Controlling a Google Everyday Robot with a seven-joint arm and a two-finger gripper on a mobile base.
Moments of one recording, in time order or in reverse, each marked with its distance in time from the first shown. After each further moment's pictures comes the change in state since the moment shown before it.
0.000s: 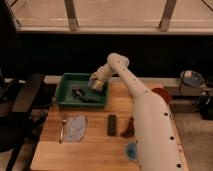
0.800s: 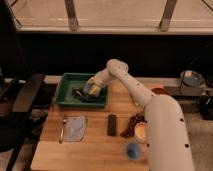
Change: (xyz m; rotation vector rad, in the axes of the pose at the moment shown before) arm -0.014 0.043 -0.005 -0.003 -0.067 0.065
